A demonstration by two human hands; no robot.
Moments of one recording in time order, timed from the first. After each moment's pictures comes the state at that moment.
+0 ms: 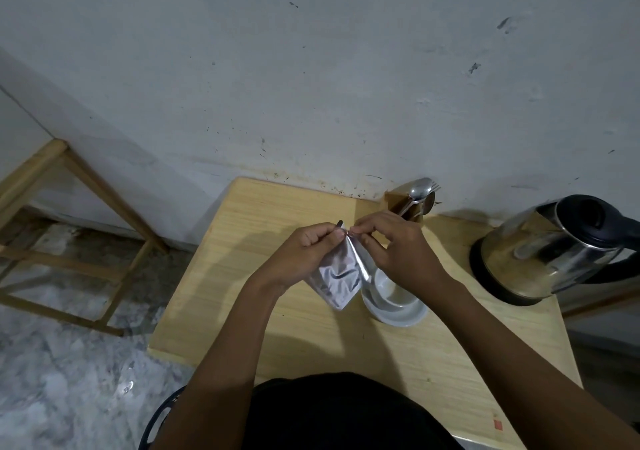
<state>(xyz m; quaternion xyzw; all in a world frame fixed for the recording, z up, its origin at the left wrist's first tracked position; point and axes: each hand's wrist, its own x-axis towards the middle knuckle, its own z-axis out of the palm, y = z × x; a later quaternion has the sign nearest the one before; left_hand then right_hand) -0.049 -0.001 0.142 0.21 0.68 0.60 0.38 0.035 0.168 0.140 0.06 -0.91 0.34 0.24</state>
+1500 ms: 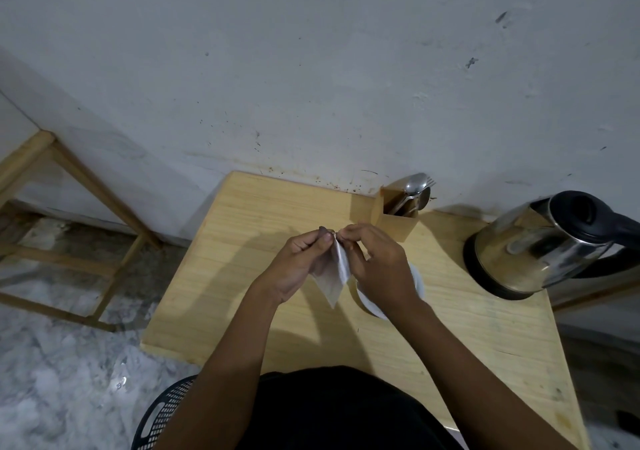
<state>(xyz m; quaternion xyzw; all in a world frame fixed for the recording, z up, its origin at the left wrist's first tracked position) -0.046 -0.004 0.098 0.17 0.56 0.71 0.40 0.041 0.131 0.105 0.00 -0.88 0.31 0.36</state>
